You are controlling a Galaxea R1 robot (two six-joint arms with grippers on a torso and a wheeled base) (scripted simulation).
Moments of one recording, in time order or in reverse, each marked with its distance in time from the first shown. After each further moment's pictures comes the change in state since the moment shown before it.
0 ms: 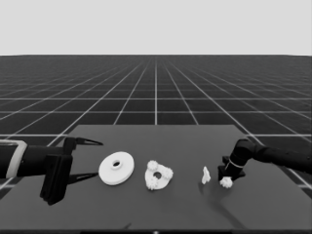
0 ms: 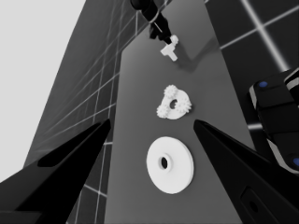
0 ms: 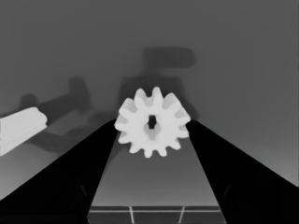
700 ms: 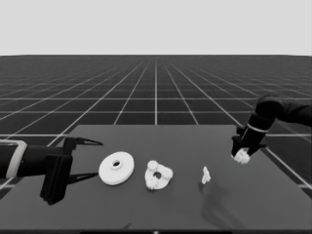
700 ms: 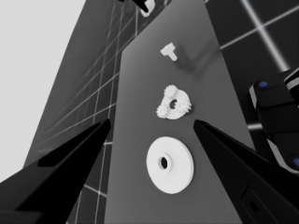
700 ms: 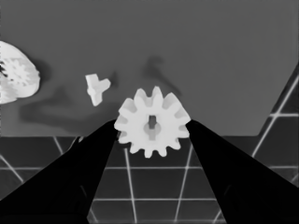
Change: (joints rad) left arm 0.000 0.000 0.000 0.000 0.000 0.000; right arm 0.439 -0.083 0.152 0.319 -0.305 0.035
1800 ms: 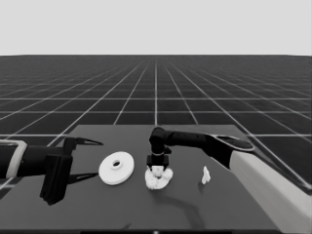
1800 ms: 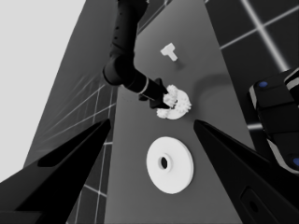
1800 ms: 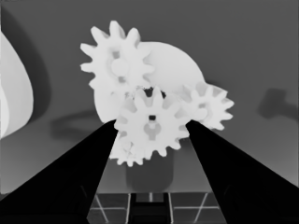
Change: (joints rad) left arm 0.000 0.000 0.000 0.000 0.000 0.000; right arm -0.343 0.941 -0.486 -0.310 0.108 0.472
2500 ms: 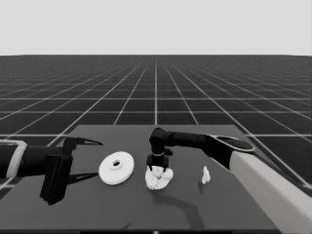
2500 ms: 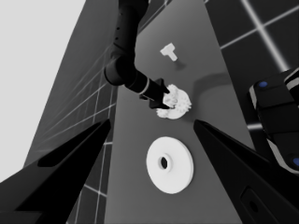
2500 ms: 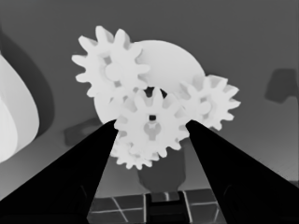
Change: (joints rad) left arm 0.000 0.000 0.000 0.000 0.000 0.000; right arm -0.006 0.000 0.000 0.000 0.000 0.138
